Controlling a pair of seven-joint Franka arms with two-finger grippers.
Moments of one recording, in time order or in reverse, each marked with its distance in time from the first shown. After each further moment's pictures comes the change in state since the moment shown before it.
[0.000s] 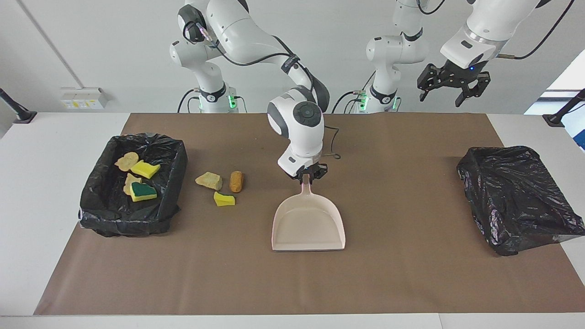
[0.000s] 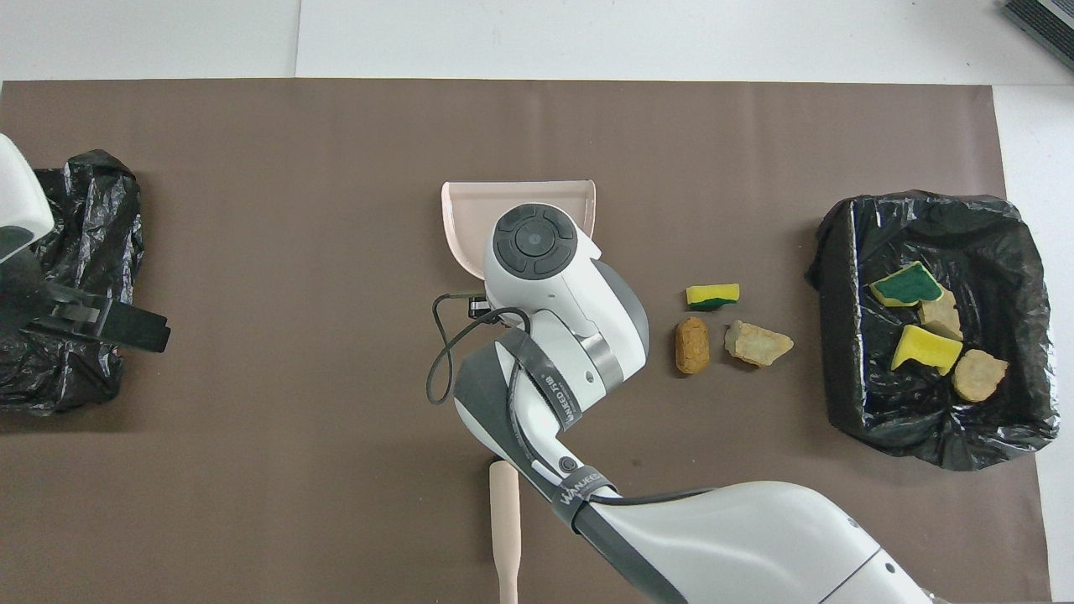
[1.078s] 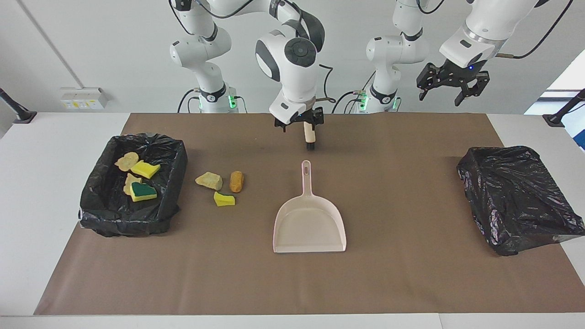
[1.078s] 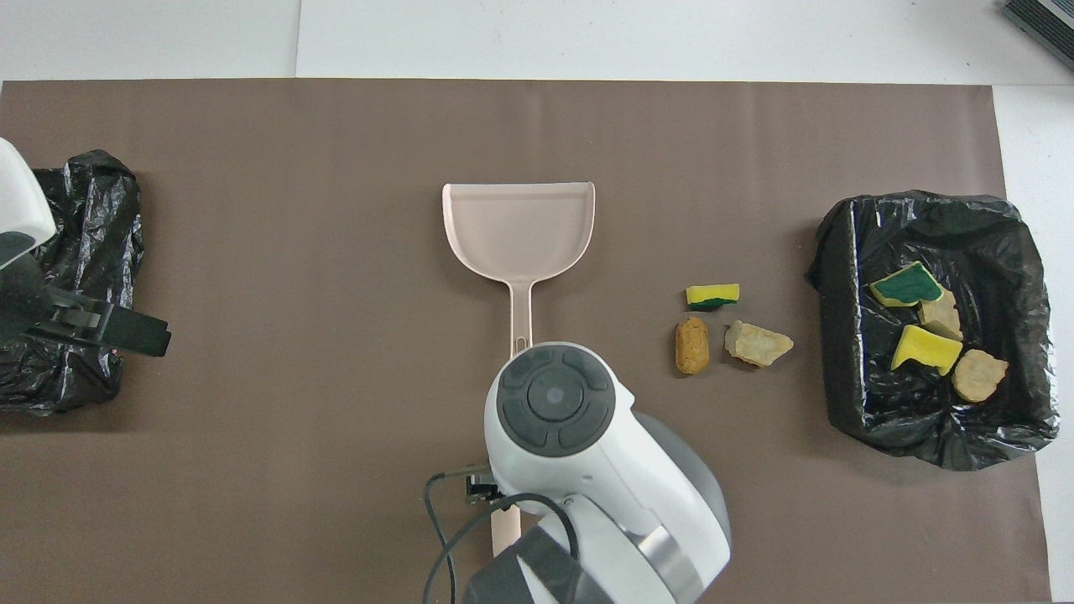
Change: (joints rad) left arm 0.000 -0.007 -0.002 -0.008 0.000 -0.003 0.002; right arm 0.137 -0.515 0.012 -0.405 0.194 -0.295 0.036
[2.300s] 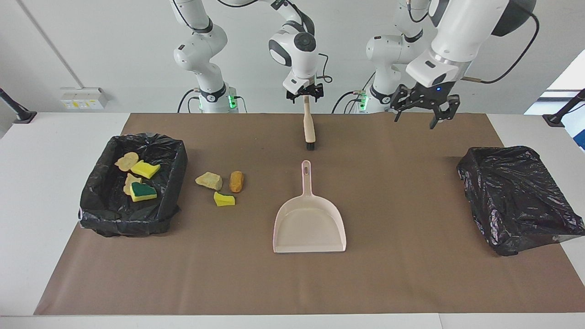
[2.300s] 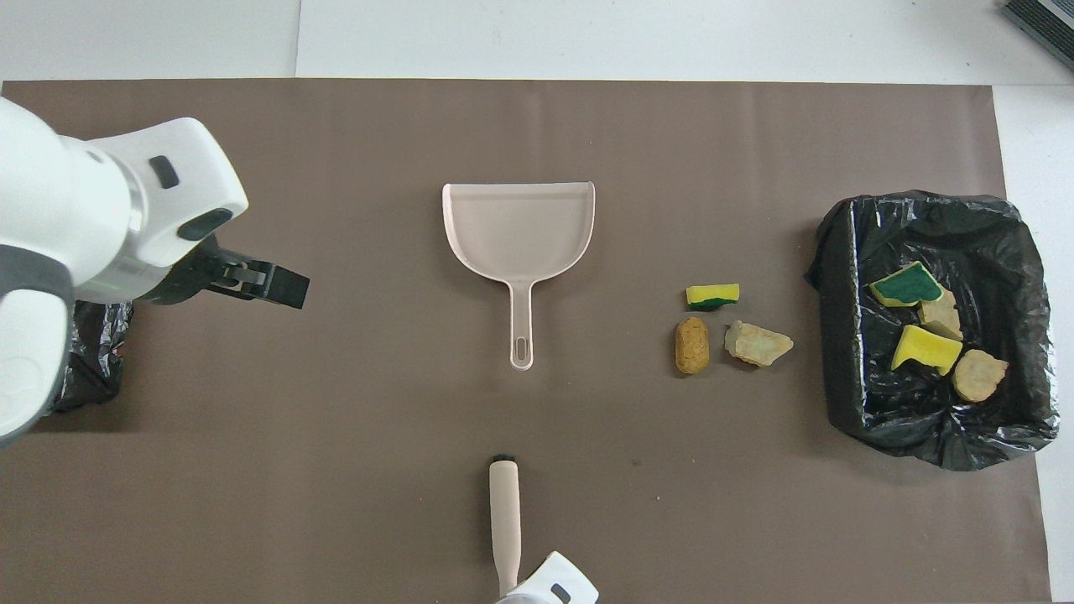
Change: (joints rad) left arm -0.136 0.086 -0.030 -0.080 -0.002 0.283 -0.110; right arm 0.305 -0.133 0.004 -0.515 0.106 0.487 0.190
